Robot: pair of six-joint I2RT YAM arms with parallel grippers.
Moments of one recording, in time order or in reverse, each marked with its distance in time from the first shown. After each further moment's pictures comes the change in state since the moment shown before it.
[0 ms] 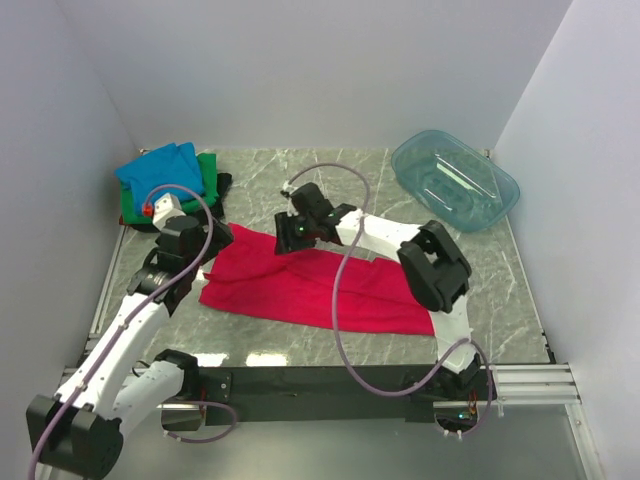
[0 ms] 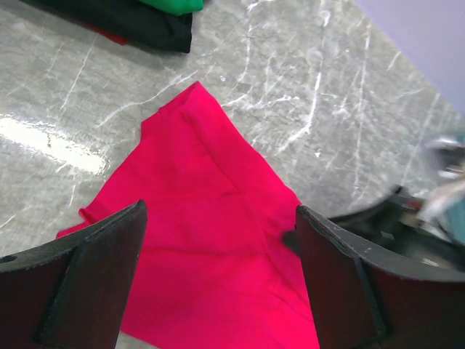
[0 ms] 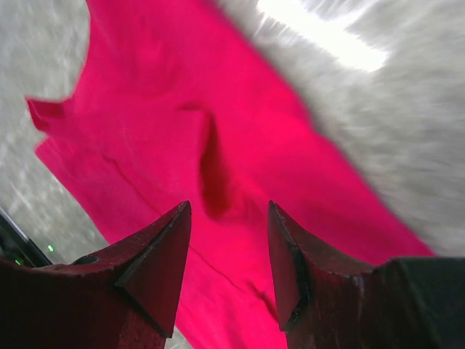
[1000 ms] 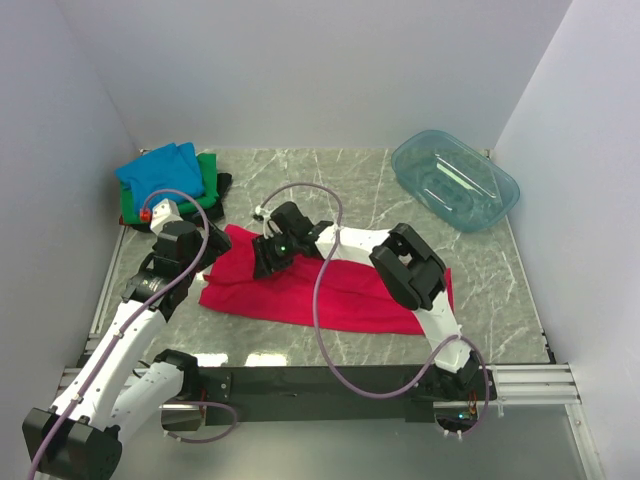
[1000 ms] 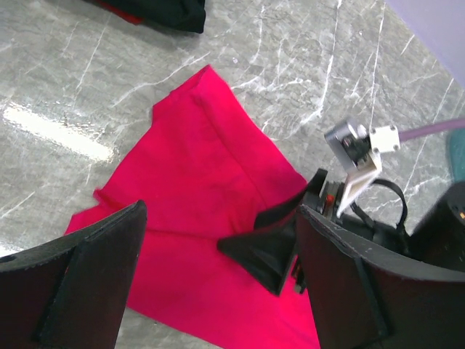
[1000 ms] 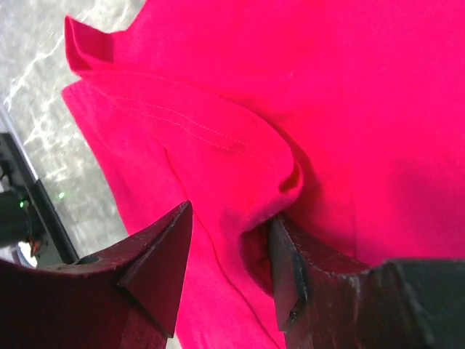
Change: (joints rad) left arm 0.000 -0.082 0.000 -0.108 0.012 0.000; right arm 0.107 0.181 0.057 0.122 -0.218 -0.071
